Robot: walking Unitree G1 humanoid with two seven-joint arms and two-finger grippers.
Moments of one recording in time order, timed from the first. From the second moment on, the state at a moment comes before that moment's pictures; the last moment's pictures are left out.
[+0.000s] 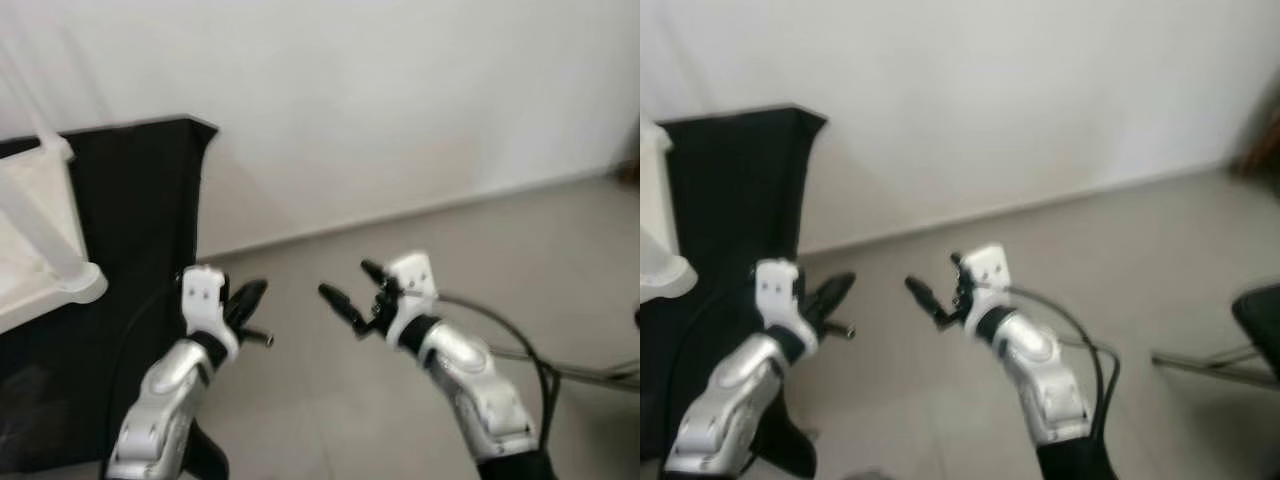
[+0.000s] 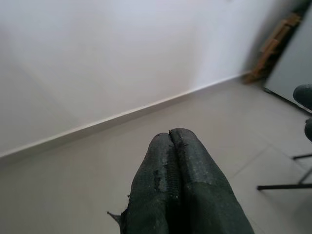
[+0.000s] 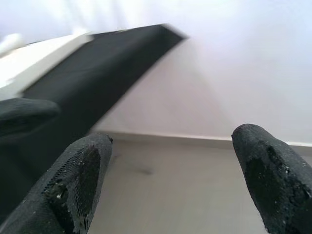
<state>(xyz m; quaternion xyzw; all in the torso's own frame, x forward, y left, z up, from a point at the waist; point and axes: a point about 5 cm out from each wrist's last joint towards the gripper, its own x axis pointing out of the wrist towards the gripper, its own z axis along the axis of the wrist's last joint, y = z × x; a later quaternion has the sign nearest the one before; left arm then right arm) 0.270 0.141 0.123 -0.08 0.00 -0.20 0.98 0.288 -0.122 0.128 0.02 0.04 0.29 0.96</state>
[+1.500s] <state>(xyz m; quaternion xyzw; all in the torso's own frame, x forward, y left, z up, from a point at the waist) 0.272 0.128 0.127 -0.09 -0.01 -0.22 0.97 0.285 -0.131 0.128 0.00 0.03 0.32 0.95</state>
